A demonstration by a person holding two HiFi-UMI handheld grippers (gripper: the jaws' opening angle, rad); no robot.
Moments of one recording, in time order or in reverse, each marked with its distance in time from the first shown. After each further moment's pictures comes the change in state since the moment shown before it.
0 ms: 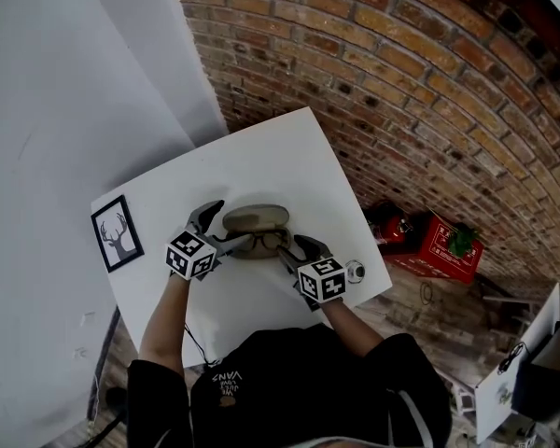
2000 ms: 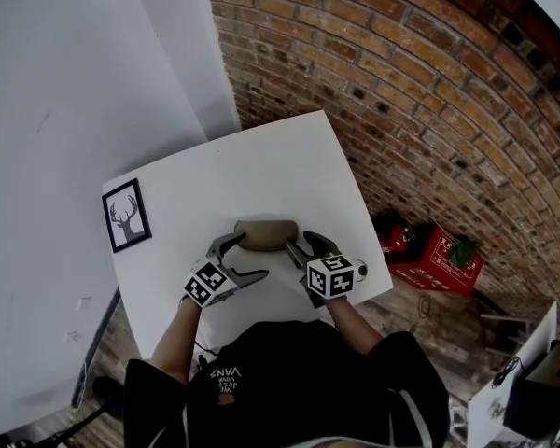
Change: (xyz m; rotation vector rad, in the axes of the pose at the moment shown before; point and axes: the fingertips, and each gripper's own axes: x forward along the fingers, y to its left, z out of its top) left arm -0.022 -0.099 -0.065 0.129 0.116 -0.054; right arm -0.017 0.006 0.005 -0.005 -0.044 0.004
